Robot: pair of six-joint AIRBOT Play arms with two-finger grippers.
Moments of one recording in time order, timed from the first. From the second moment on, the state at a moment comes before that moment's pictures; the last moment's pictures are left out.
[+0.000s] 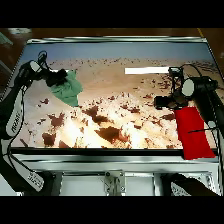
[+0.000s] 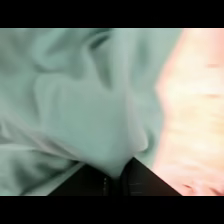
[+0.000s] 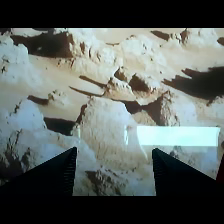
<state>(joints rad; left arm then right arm) 0.02 -1.90 1.81 1.17 -0.96 -1.71 0.15 -1.21 1.18 -1.57 1.25 1.67</state>
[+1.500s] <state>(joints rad) -0.49 -1.54 1.60 1.04 -1.09 -1.61 0.15 -1.02 1.16 -1.55 1.55 1.57</state>
